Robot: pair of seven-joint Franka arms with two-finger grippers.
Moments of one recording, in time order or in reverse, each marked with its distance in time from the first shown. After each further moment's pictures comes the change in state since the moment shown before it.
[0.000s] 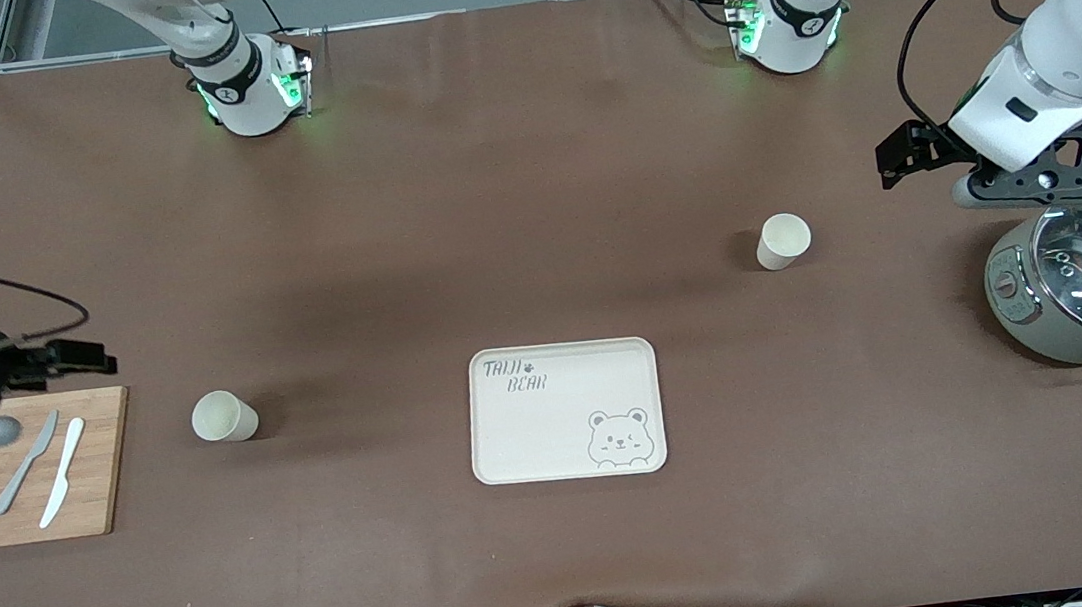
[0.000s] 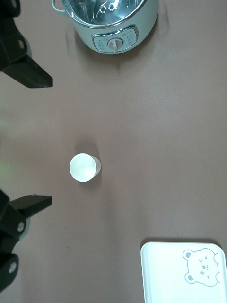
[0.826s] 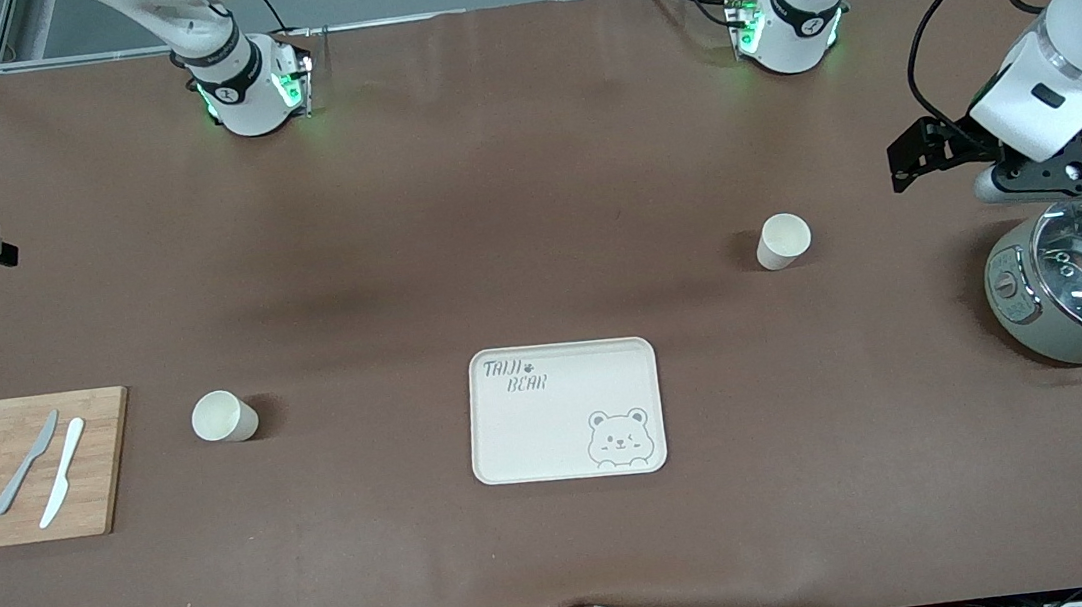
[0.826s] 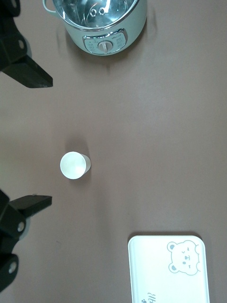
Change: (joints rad) left arm 0.004 0.002 0.004 0.035 -0.011 0.022 0.000; right arm -0.037 -0.195 -0.008 -0.008 -0.008 -0.178 0.012
